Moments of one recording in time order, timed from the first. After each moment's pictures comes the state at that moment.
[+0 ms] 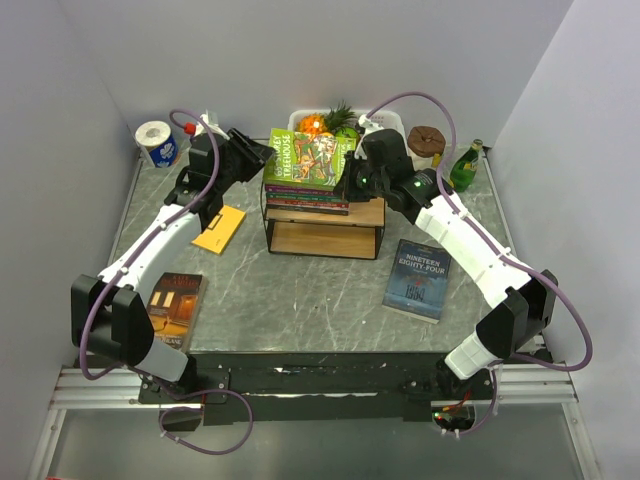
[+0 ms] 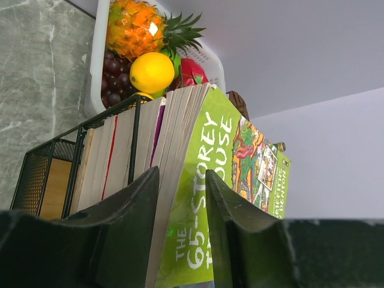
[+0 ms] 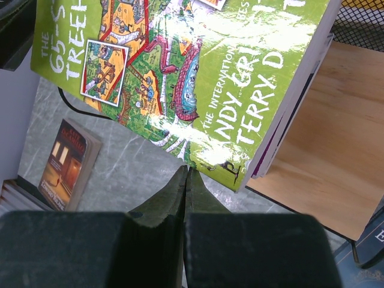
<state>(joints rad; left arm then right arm) -0.33 1.49 1.28 0.00 0.04 -0.94 0.56 1.55 1.59 -0.62 -0.05 0.46</state>
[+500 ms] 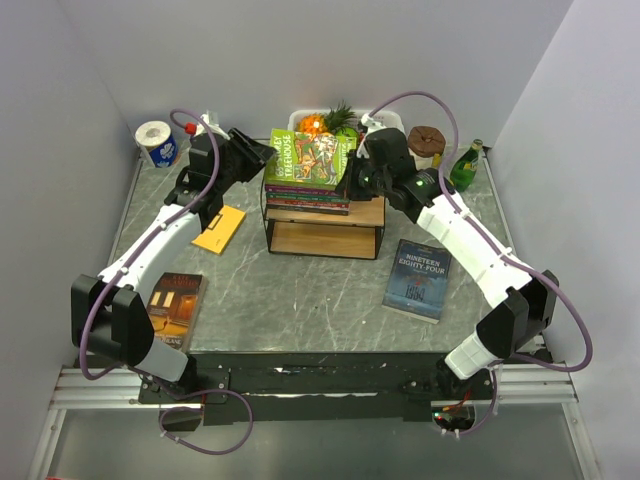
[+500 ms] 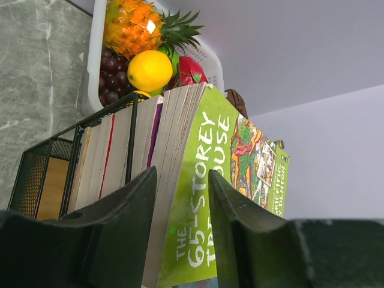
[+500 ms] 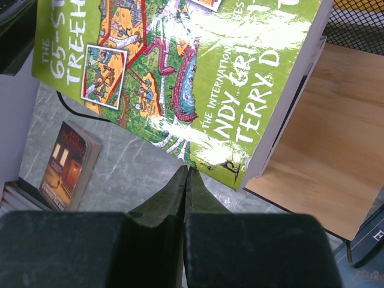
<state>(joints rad) -0.33 1.49 1.28 0.00 0.05 -0.94 0.55 1.54 1.59 -0.62 -0.05 0.46</state>
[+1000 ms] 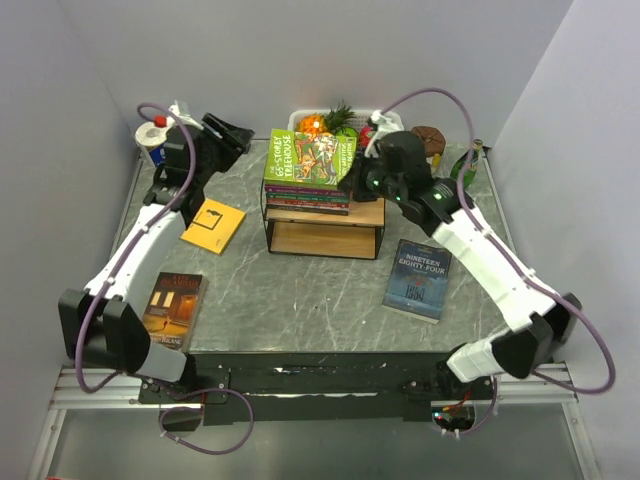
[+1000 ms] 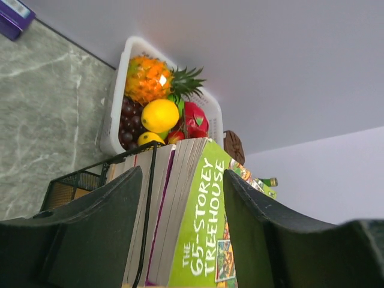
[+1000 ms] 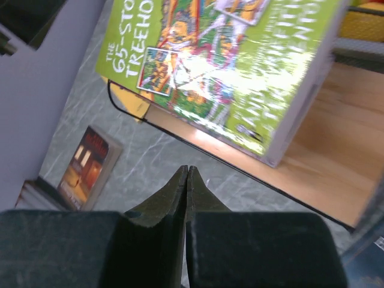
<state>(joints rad) -0.24 1.44 1.32 -0.03 0.02 -0.94 0.58 1.43 1.55 -0.58 -0.06 0.45</state>
